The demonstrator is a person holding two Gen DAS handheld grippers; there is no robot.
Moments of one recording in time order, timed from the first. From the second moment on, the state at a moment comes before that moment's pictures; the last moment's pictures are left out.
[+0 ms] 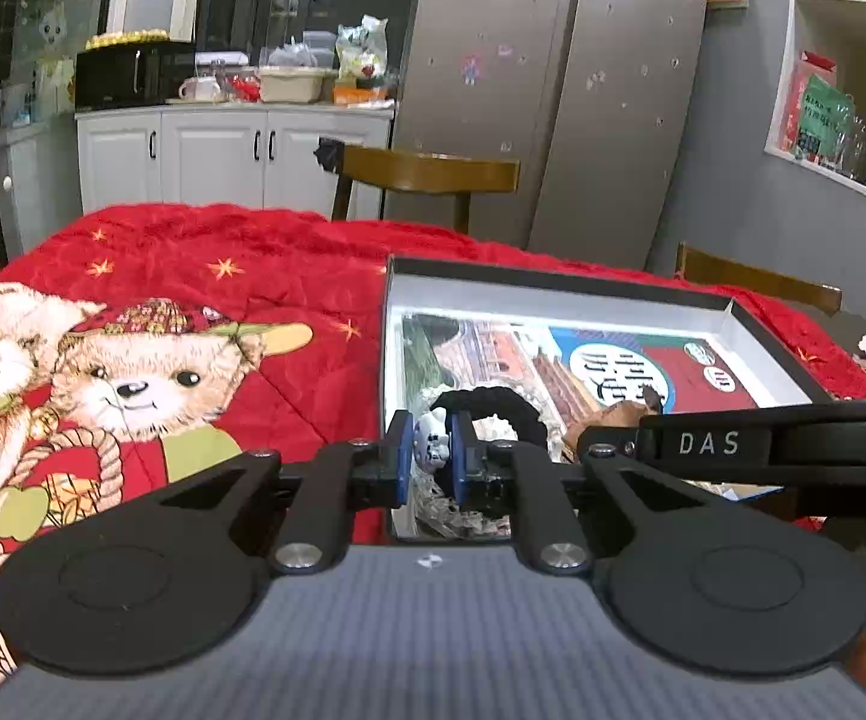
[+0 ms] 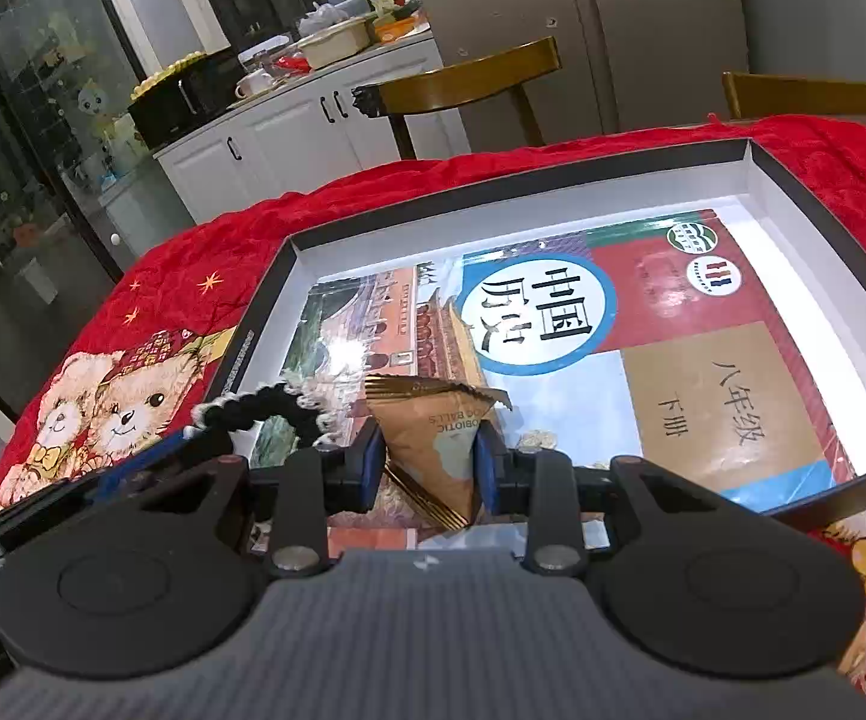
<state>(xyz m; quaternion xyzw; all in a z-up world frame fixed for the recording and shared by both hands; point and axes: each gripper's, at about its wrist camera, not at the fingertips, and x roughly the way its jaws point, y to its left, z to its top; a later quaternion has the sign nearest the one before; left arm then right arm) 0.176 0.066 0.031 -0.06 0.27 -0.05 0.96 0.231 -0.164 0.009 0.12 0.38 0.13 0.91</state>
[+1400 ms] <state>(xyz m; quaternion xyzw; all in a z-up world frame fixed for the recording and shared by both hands) 0.027 0.064 0.193 -0.02 0.06 -0.07 1.00 0.064 -0.236 0.170 0.17 0.03 0.06 0.98</state>
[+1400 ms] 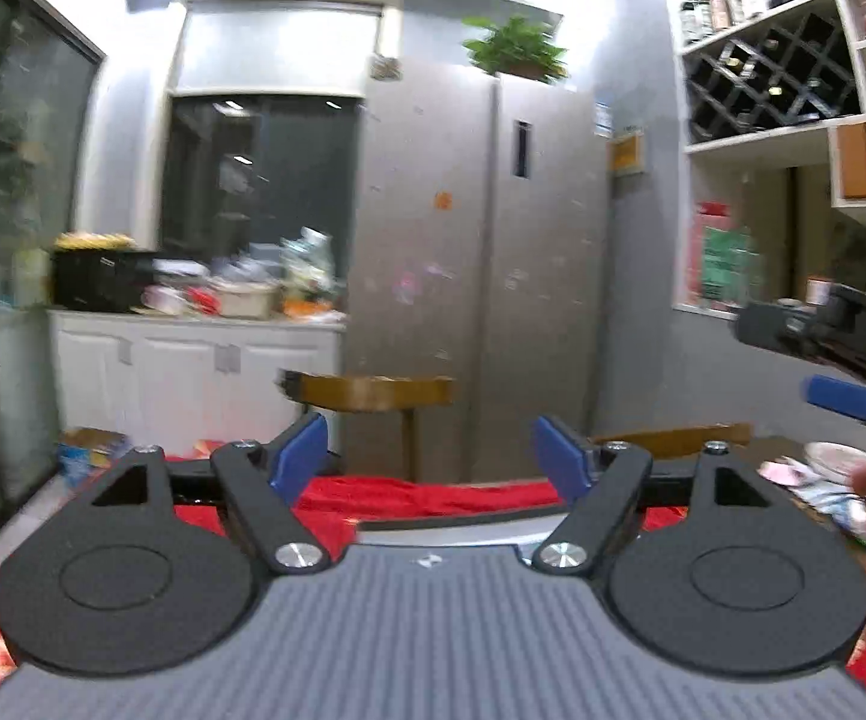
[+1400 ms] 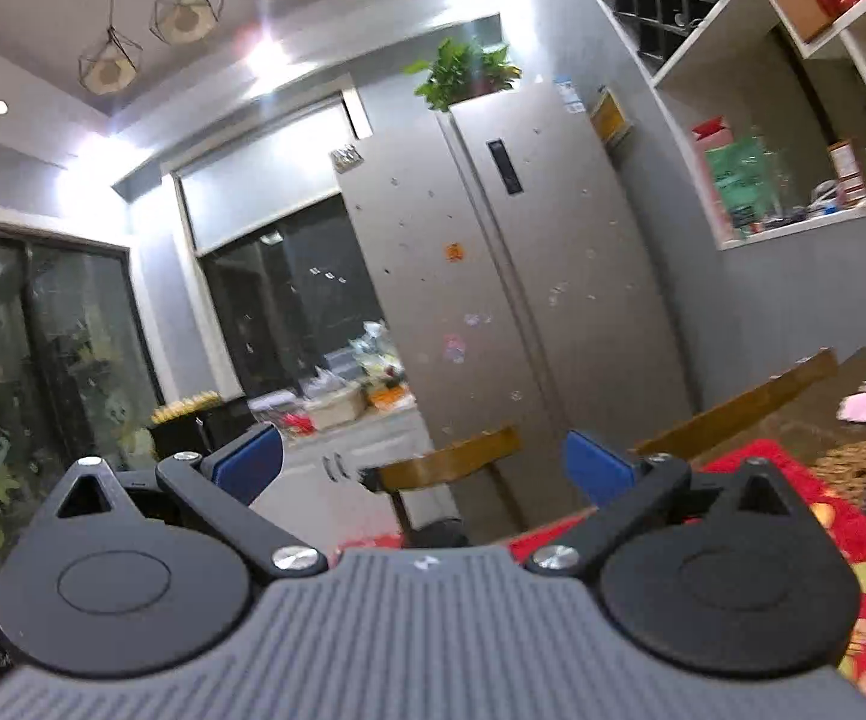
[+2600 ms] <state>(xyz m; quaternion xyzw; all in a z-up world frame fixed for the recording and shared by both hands) 0.046 -0.024 -0.005 -0.04 0.32 -0.15 0.94 0.076 -0.248 0.007 0.07 0.26 0.16 0.95</state>
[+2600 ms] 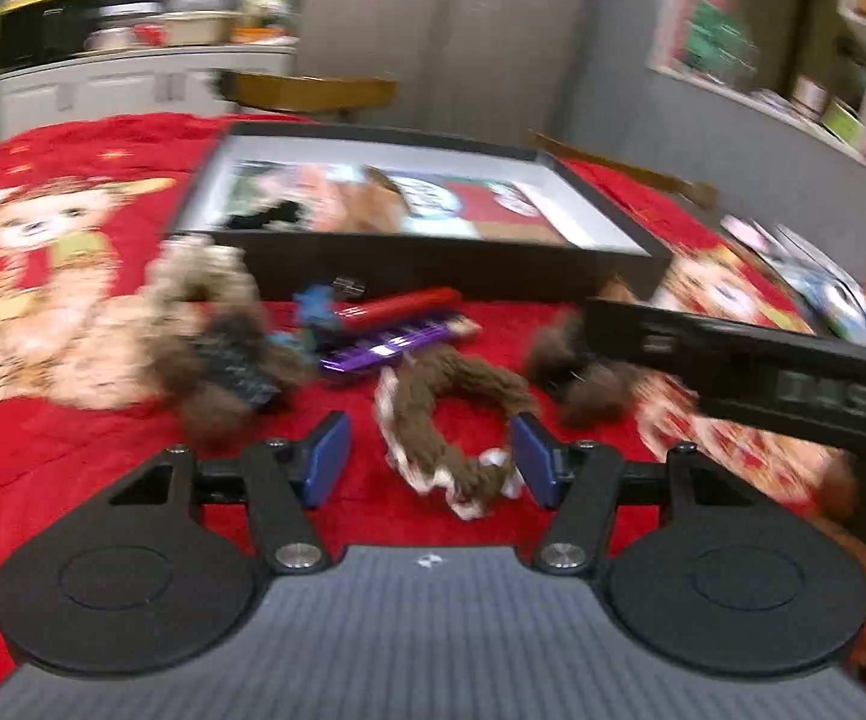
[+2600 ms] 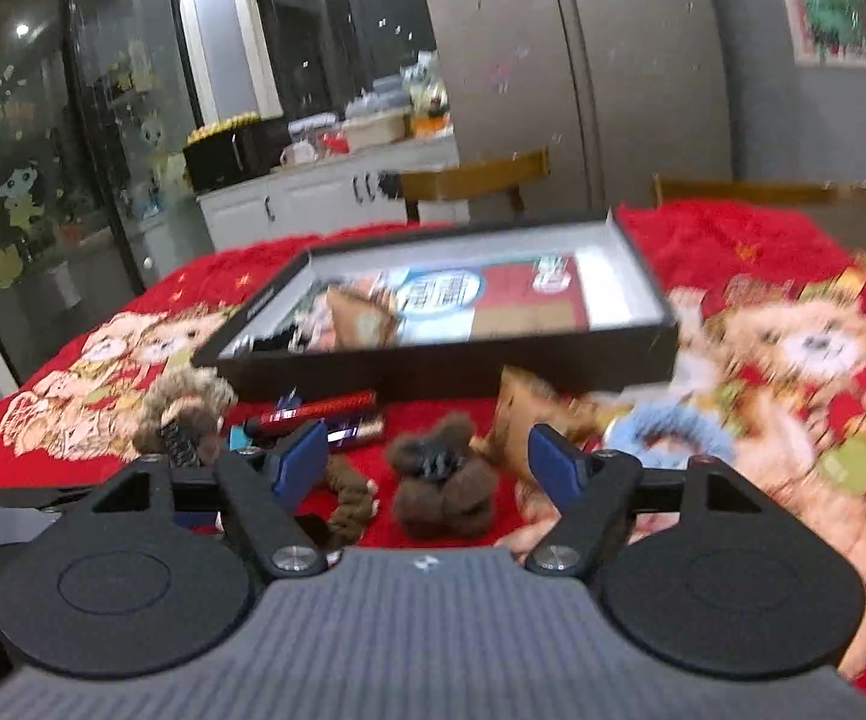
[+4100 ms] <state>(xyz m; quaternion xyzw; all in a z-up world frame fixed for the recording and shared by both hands) 0.024 -0.025 0.002 -0.01 0.25 -0.06 0.97 0.083 -0.254 -0.013 0.13 0.30 0.14 0.94</state>
